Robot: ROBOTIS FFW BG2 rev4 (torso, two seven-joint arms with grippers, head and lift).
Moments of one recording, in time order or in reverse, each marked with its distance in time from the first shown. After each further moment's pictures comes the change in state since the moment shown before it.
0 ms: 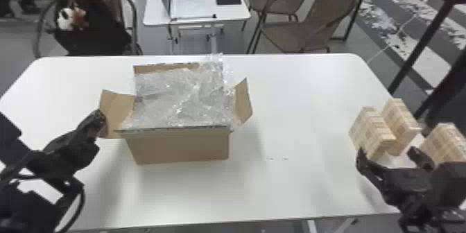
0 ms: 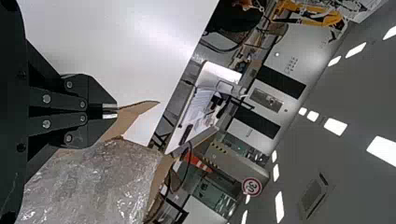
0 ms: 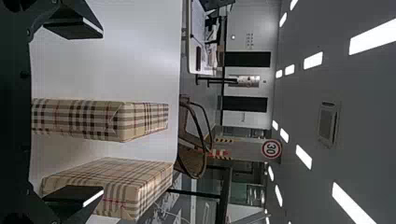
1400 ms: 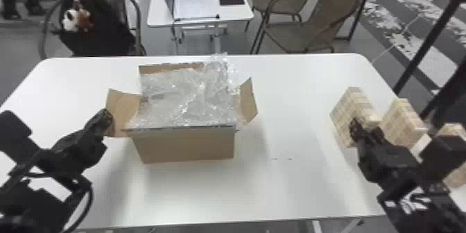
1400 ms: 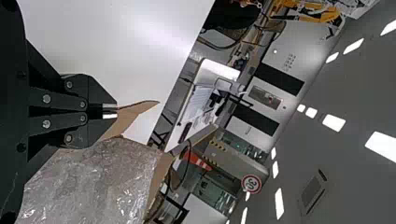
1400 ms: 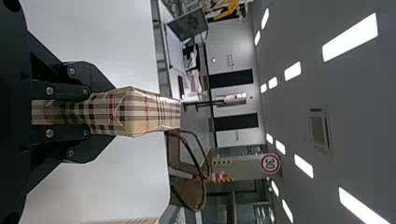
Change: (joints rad) left arm -0.005 0.000 -0.010 0.008 -0.019 -0.014 -0.009; right arm -0.089 -0.044 0.110 -0.037 -0.191 0.071 0.027
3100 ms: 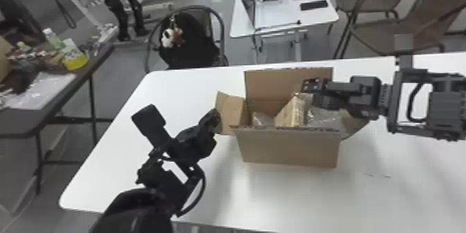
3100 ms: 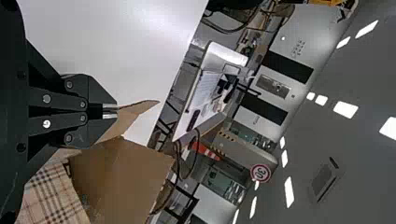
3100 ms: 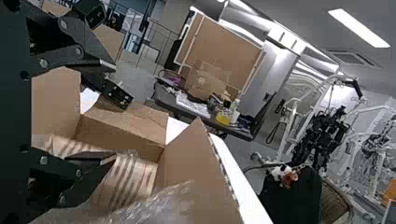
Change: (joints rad) left arm -0.069 0.000 -0.074 0.042 -0.044 0.024 0.014; right arm -0.840 -0.015 0.277 0.474 -1.001 1.094 0.082
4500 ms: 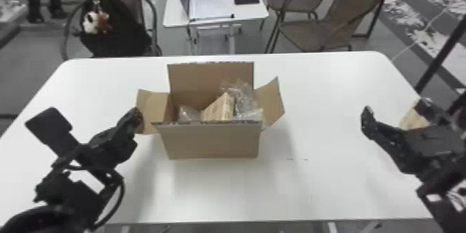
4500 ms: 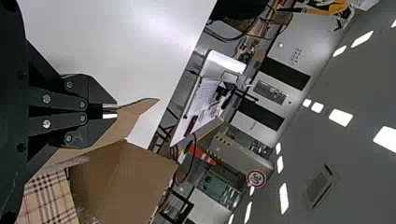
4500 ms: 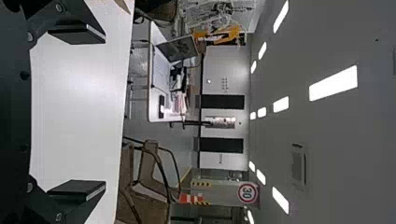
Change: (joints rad) left arm 0.048 0.000 0.026 -0.004 0.032 -0.039 -0.008; right arm 0.910 0.053 -0.315 -0.767 1.189 -0.941 -0.054
